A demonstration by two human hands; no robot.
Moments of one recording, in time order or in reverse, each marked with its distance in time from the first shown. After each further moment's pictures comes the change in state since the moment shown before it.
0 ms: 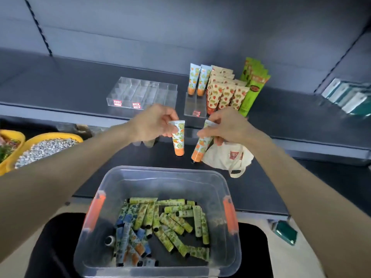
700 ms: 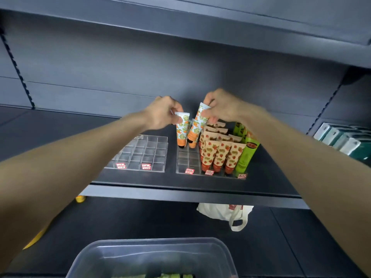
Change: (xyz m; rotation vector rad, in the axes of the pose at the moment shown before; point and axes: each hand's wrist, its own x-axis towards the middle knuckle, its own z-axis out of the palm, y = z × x) left_hand 0.162 0.035 -0.076 0.299 0.170 0.158; right_hand 0.136 -0.056 -0.109 -0.281 0.186 -0.087
